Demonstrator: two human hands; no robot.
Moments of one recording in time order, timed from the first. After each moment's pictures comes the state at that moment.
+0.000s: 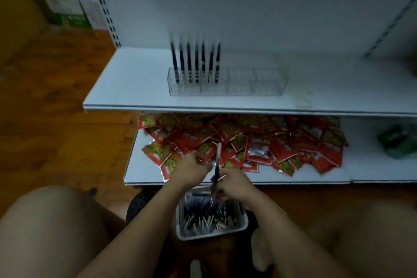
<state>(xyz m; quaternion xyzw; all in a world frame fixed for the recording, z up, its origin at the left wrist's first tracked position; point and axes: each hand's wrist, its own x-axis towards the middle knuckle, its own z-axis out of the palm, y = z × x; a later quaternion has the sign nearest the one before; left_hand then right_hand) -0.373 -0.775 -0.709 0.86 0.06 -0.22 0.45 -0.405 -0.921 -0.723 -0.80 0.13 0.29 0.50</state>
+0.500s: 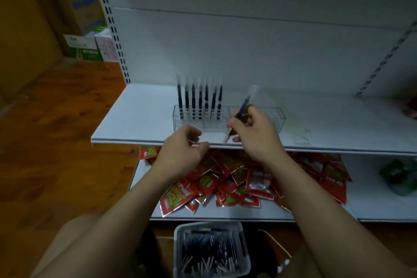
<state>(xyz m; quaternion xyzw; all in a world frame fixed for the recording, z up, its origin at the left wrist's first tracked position) -0.343 -0.757 -0.568 0.89 -0.02 -0.02 0.46 -0.326 -0.932 -0.555 -0.85 0.01 -0.08 0.53</state>
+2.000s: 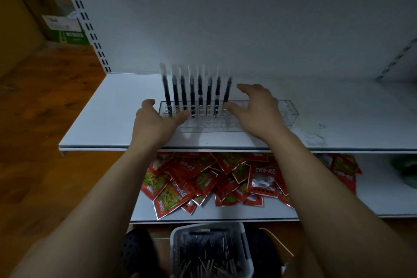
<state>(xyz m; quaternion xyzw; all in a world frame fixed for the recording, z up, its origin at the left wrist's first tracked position) -0.240 -0.743 -0.595 0.86 0.14 0.01 0.48 -0.230 -0.959 -0.583 -0.96 0.00 -0.09 0.28</state>
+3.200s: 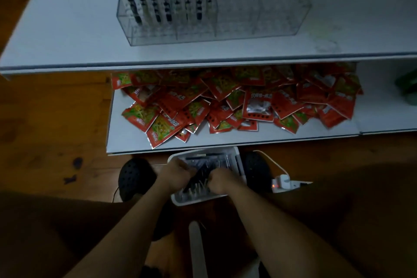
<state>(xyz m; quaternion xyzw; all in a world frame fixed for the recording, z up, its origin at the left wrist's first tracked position) -0.391 -0.766 -0.804 0.85 0.14 -0.38 0.34 -0.408 -0.916 -0.873 -0.85 0.09 0.48 0.21</state>
